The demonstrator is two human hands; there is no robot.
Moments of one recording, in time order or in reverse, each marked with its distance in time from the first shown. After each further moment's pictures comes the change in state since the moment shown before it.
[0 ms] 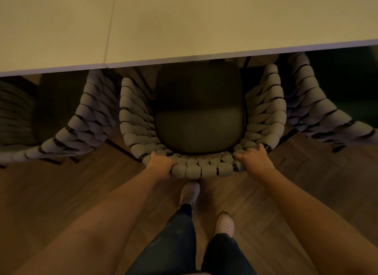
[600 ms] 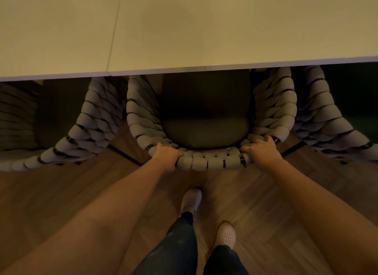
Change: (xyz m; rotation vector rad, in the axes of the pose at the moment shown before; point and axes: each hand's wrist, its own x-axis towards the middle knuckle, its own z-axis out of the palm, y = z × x) left_hand 0.054 -0.031 -0.046 -0.060 0.075 0.012; right_hand 0.057 0.037 -0.053 -0.070 -0.033 0.009
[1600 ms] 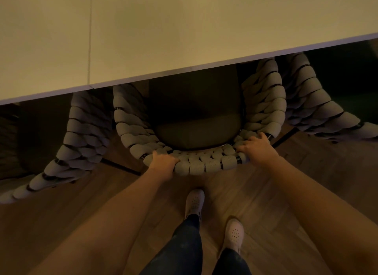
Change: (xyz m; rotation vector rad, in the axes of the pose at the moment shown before) left_hand 0.009 -0.007 0.005 0.051 -0.023 0.042; right_hand 0.001 -0.011 0.005 0.036 -0.025 0.020
